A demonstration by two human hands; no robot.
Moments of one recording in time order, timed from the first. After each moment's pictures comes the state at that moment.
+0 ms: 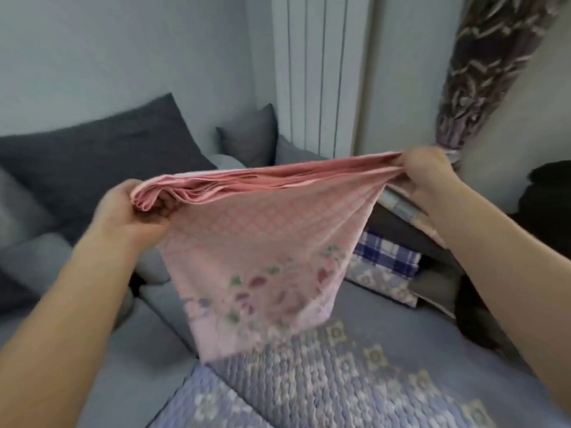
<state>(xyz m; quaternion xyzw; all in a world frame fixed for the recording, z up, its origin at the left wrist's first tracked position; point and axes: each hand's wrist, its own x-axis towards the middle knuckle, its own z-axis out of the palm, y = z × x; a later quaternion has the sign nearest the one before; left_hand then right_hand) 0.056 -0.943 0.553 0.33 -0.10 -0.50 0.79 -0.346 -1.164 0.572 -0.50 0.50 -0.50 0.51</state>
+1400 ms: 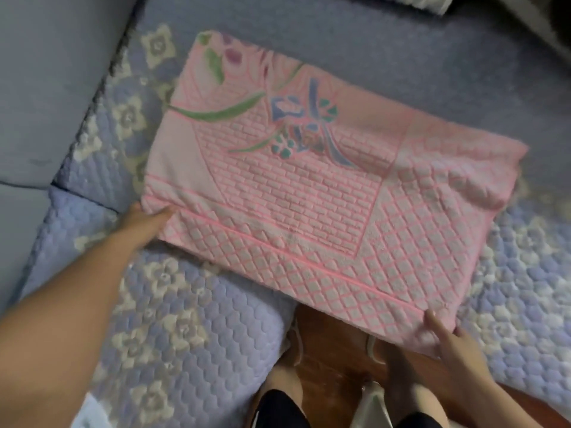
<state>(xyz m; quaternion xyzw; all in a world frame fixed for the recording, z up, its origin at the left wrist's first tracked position) -0.038 -0.977 -0.120 0.89 -0.23 -0.39 0.08 -0.590 -0.862 -0.093 -0.13 0.85 -0.15 0.49</state>
